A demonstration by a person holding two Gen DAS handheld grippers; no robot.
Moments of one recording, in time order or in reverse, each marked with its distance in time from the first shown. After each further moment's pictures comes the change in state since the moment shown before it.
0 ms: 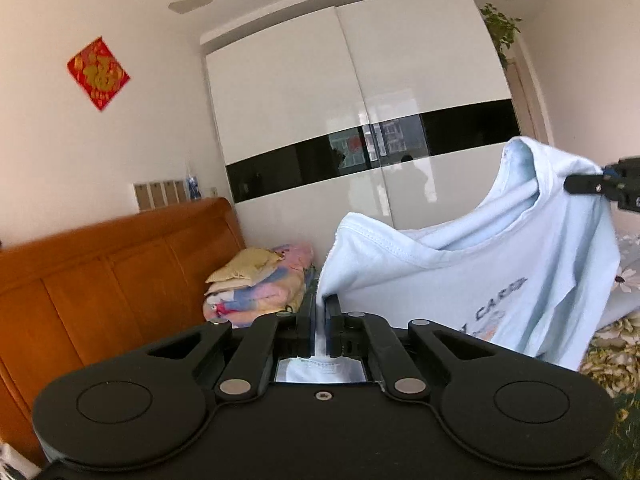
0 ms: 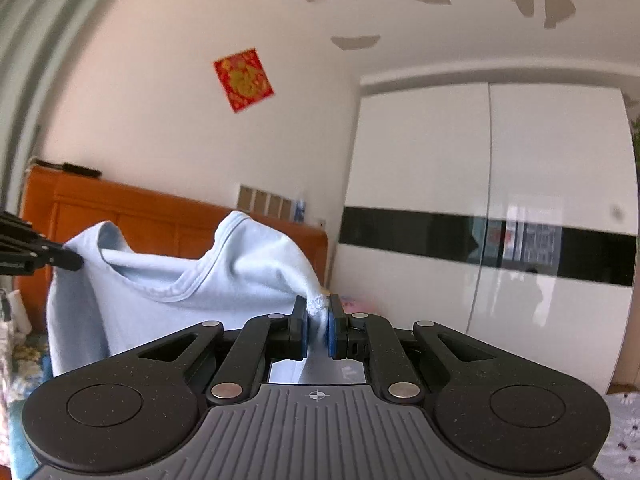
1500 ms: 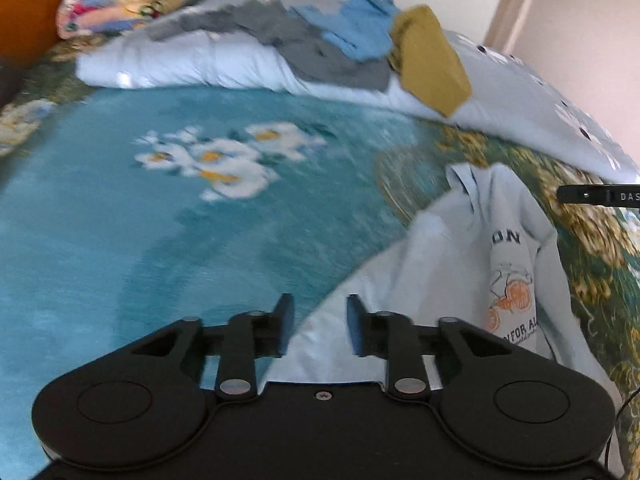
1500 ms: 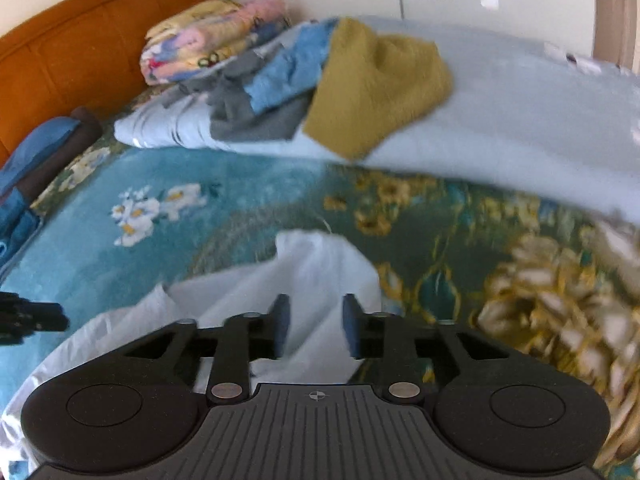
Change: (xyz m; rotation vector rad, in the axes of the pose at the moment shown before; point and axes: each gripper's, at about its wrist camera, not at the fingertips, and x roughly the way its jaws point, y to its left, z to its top) left arm 0.246 -0.124 -0.309 -0.256 0.725 -0.431; right arm 0.099 -0.106 -0.343 0.453 0.855 -0.115
